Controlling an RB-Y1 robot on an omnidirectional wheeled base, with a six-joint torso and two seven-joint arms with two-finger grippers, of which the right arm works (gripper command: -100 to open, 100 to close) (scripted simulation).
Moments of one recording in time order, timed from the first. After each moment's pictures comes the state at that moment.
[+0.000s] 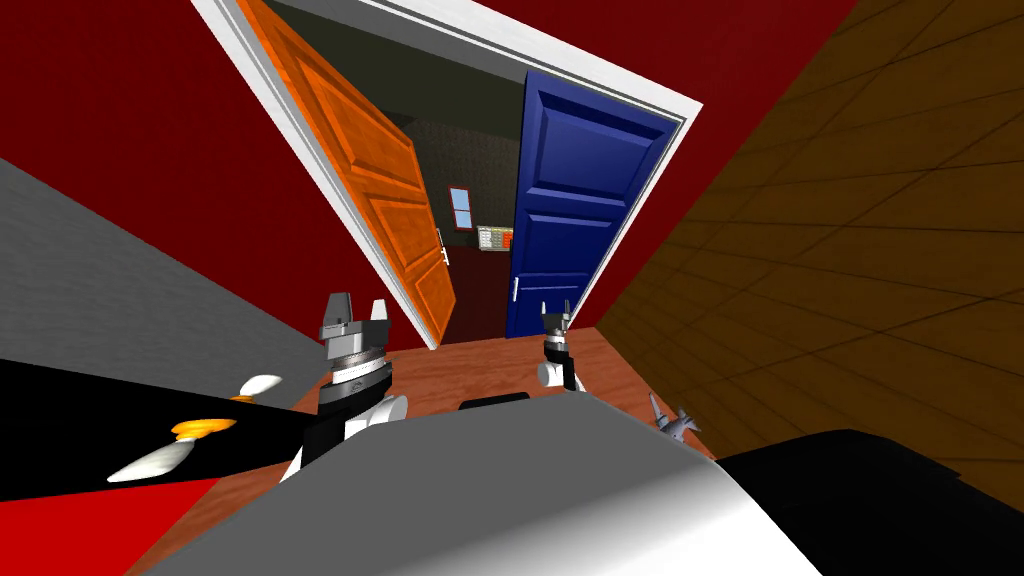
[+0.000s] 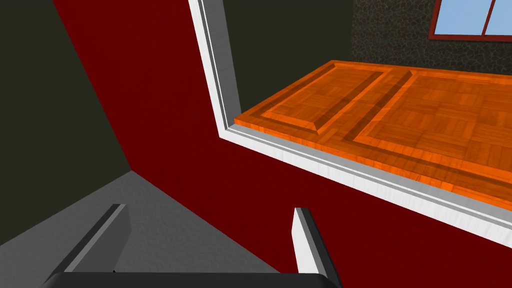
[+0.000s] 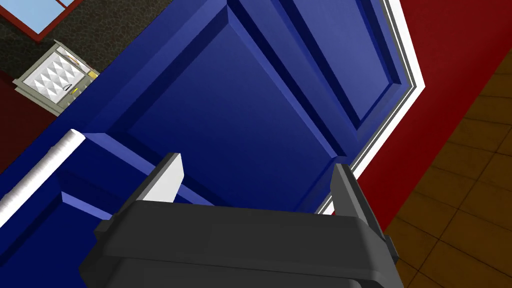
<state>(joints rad) 0.25 -0.08 0.15 -1.70 -0.38 -0.77 -0.40</state>
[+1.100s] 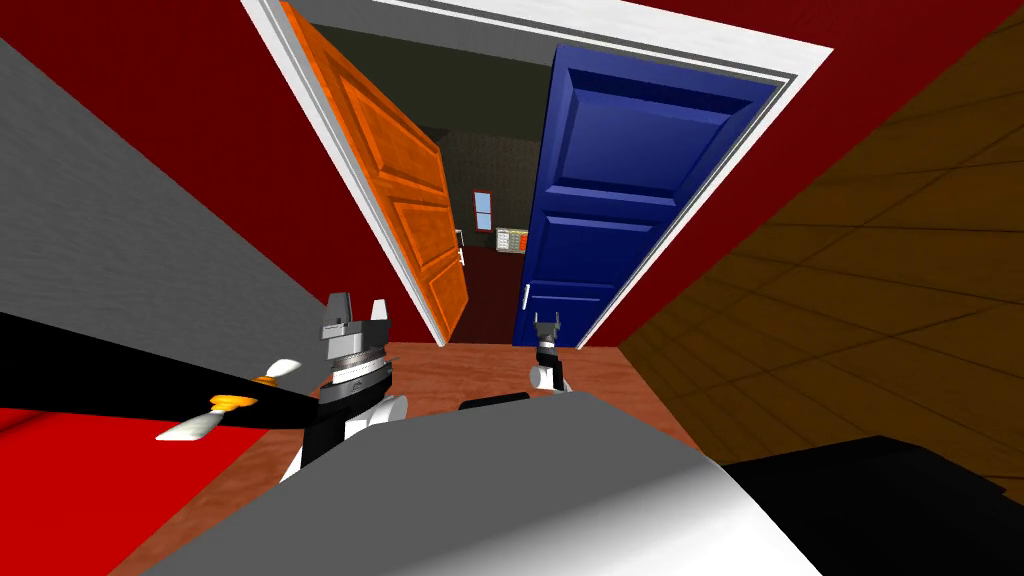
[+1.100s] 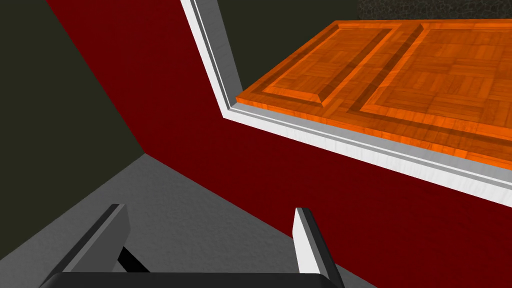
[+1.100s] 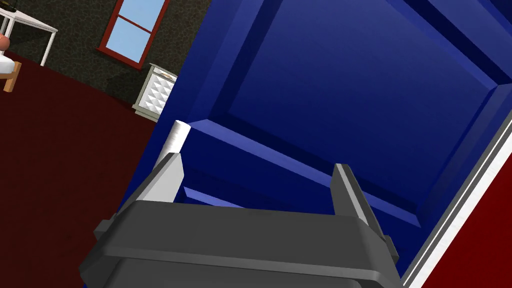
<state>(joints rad) 0.15 -0.07 0.20 -1.38 -0.56 -0.85 -0.59</state>
